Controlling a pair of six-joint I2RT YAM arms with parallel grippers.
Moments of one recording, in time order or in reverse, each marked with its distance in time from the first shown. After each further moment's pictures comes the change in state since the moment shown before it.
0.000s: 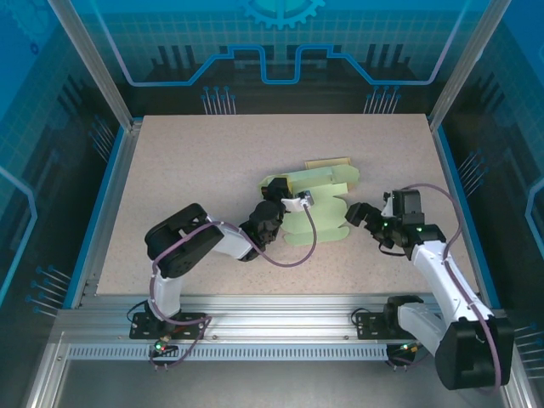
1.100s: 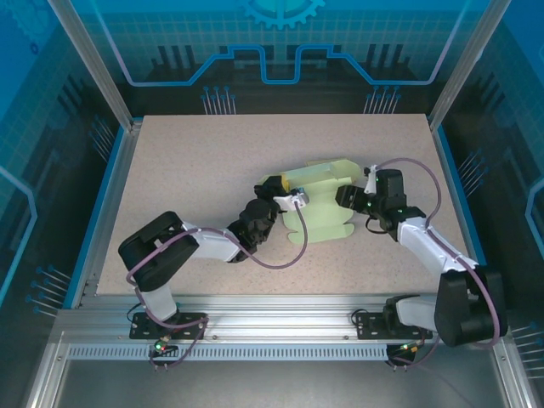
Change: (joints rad) left arm 0.000 -0.187 -0.072 -0.121 0.063 -0.145; right arm 0.082 0.274 0.055 0.433 0.070 -0.198
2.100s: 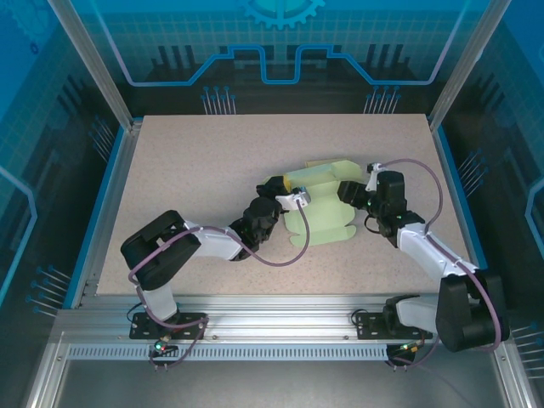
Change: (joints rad) left arm 0.000 0.019 0.033 -0.058 -0.003 -0.042; right arm 0.013 -0.041 -0.063 0.169 0.072 0.017
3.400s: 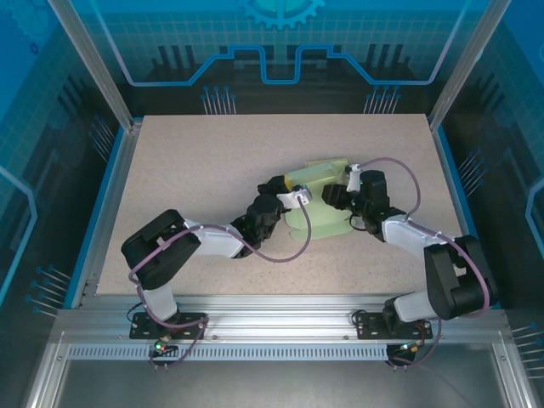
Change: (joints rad) left arm 0.003 0.004 0.035 -0.093 0.000 -0.072; right arm 0.097 0.209 0.013 0.208 -0.144 -0.002
